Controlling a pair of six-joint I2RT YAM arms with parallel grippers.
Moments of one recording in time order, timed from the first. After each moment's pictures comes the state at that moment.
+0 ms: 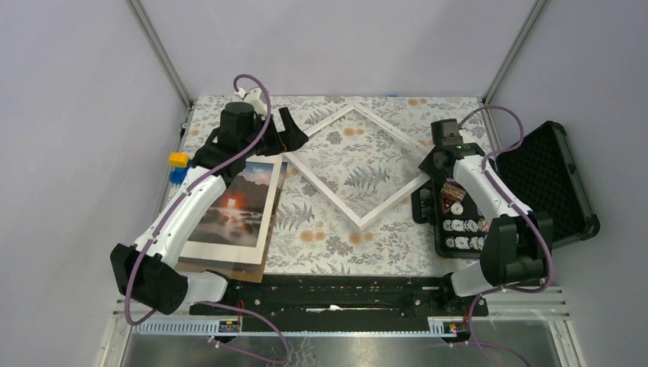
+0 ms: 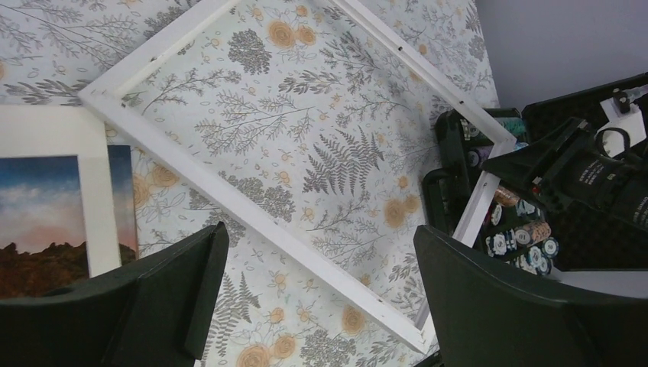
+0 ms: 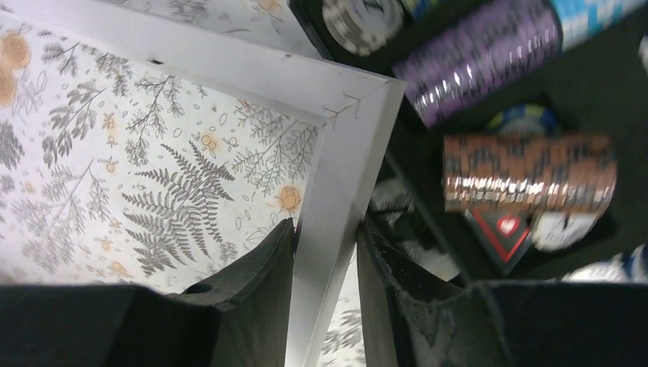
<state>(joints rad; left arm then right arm) -0.37 1.28 1.26 -0.43 0.19 -0.52 0.17 1.49 1.13 -0.71 0.27 0.87</state>
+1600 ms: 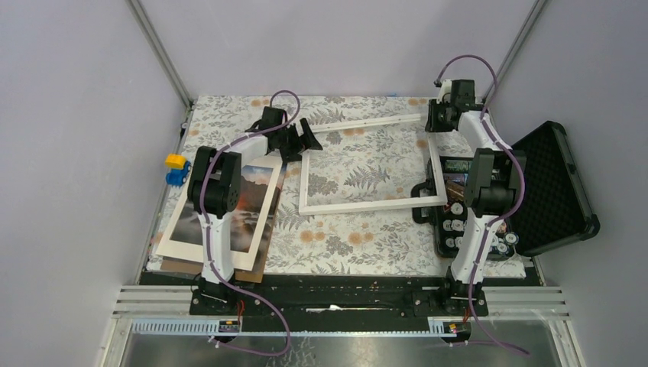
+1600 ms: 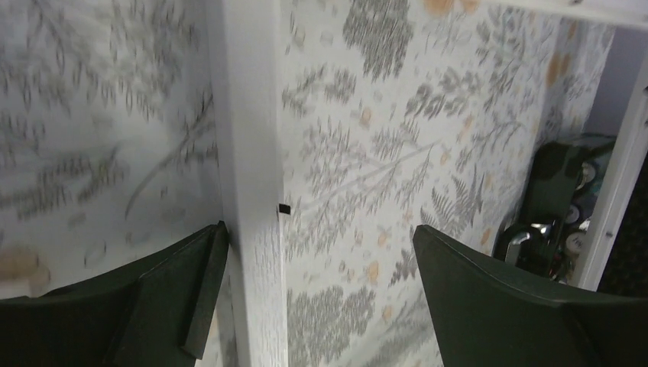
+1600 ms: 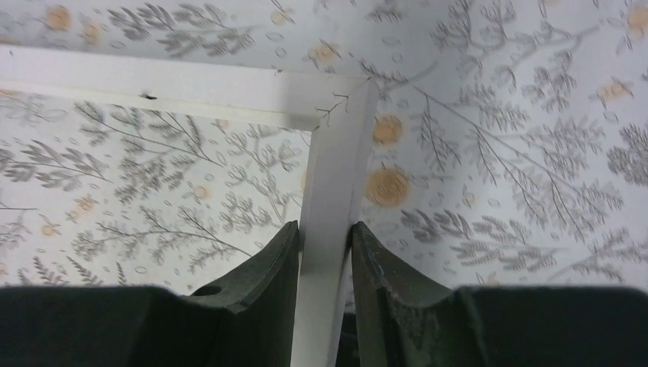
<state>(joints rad) -0.24 2.19 1.57 -0.18 0.48 -0.63 -0.07 2.08 1.70 -0.47 -0.18 -0.10</state>
